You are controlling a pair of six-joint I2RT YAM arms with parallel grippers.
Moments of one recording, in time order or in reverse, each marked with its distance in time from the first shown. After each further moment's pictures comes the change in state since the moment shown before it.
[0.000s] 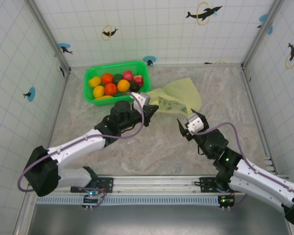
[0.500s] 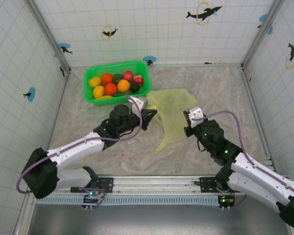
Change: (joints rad) left arm 0.000 -0.041 -0.102 0.006 0.011 -0.080; right arm -0.111 0.136 0.151 -0.237 -0.089 0.328
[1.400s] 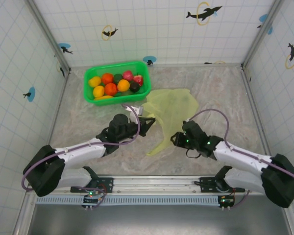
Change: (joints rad) left arm 0.000 0.039 -0.178 0.255 0.032 -0.246; right arm -0.063 0.380 -0.017 -0.187 -0.345 0.896
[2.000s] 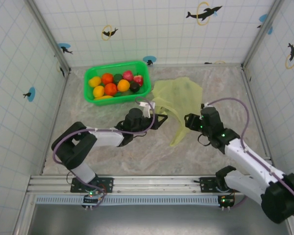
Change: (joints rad) left arm -0.011 0.429 0.190 0.244 0.082 -0.232; right arm -0.233 -0.216 0.066 -0.089 0.083 -0.199
